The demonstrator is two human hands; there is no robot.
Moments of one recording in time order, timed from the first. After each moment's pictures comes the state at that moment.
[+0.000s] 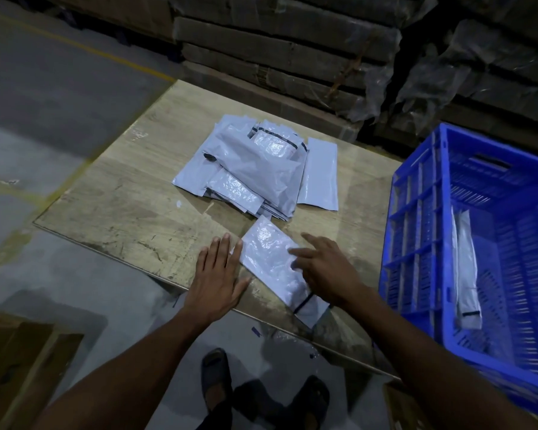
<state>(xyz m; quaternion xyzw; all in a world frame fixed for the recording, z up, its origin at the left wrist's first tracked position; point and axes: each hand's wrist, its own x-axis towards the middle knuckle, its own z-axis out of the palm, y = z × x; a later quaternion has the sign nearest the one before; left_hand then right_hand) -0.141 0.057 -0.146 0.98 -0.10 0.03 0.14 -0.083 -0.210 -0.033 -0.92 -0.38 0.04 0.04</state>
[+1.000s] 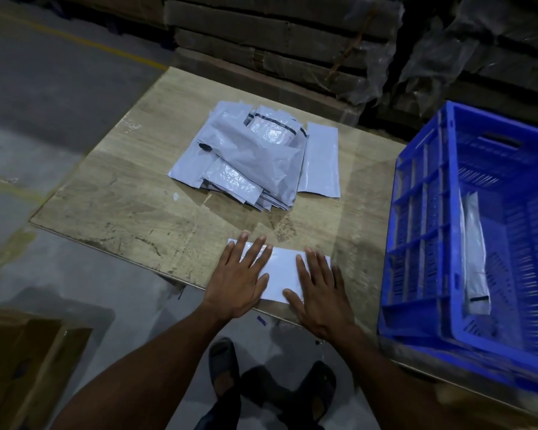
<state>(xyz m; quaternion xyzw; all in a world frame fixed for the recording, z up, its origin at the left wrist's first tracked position) -0.137 0.022 -0.137 0.98 -0.20 -0.04 0.03 -0.161 -0.213 -0.120 -0.98 -0.14 0.12 0.04</state>
